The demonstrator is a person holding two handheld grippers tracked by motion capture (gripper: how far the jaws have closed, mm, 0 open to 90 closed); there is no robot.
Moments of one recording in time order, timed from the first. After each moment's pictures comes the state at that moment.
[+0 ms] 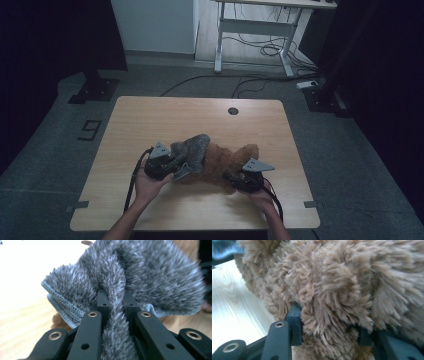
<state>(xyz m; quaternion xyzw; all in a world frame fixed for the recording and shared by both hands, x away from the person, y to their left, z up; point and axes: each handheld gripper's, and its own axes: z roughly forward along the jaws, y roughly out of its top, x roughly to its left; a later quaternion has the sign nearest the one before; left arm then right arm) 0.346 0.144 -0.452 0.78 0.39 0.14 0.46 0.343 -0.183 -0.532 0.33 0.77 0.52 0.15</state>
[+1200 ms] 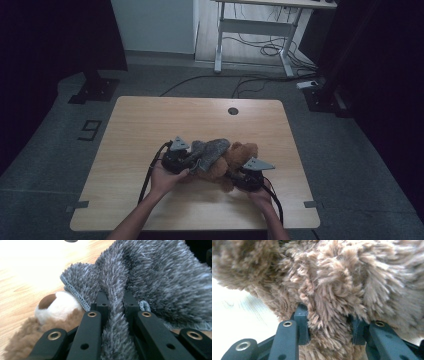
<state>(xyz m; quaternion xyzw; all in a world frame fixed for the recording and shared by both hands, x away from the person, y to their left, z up) 0.359 0.102 -0.453 0.81 0.37 0.12 0.44 0.348 -0.185 -0.536 0.34 0.77 0.53 0.14</state>
